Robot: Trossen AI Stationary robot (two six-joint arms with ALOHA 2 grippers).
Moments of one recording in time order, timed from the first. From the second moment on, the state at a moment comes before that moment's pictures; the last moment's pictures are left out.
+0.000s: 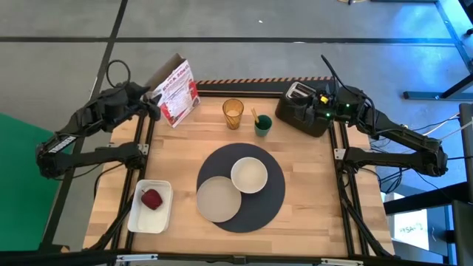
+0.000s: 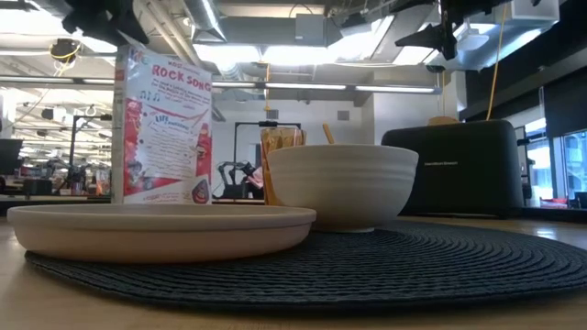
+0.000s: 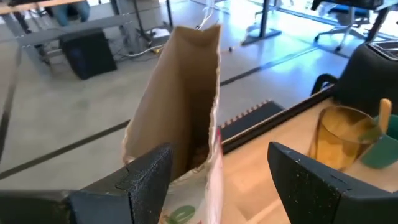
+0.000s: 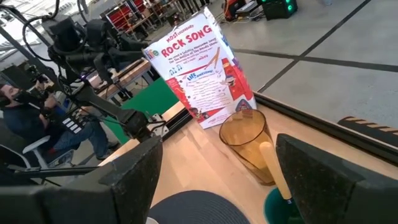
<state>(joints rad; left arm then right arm) 0.49 0.58 0.97 -0.80 -0.55 -0.18 -0.44 0.83 0.88 -0.24 -0.14 0.50</state>
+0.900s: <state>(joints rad) 0.49 0.54 0.97 -0.68 -0.67 -0.09 -0.45 0.84 0.88 -0.23 -0.12 0.50</state>
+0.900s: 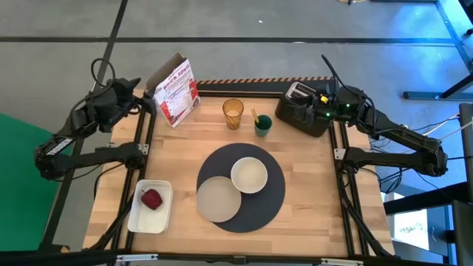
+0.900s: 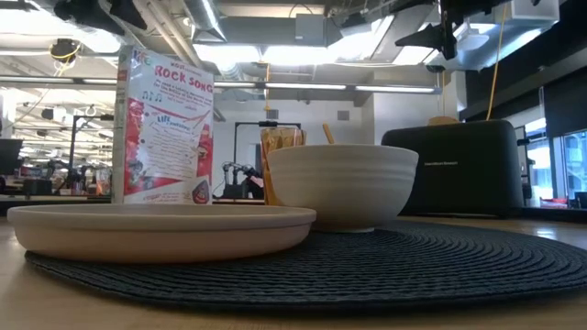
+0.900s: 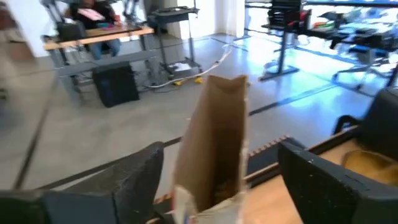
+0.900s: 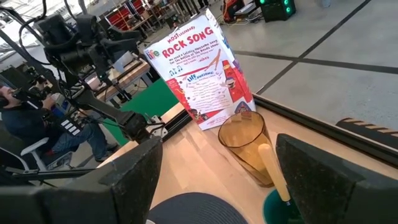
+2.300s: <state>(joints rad) 0.50 0.59 0.29 -0.33 -0.76 -0.49 -0.44 0.84 0.88 -0.23 -0.22 0.51</state>
